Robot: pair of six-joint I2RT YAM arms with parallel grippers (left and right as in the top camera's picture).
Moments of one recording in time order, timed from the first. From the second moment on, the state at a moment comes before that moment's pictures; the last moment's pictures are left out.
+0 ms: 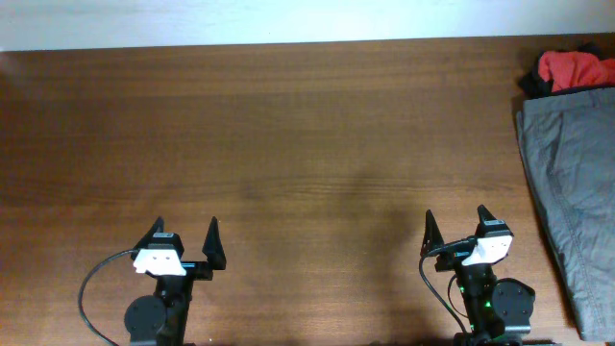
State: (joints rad) left arm 0.02 0.01 0.02 -0.07 0.10 -0.12; right arm -0.04 0.01 0.01 -0.07 -0.13 0.06
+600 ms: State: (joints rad) left arm 0.02 0.01 0.02 -0.07 0.10 -0.12; right arm -0.04 0.01 0.01 -0.05 -0.61 0.43
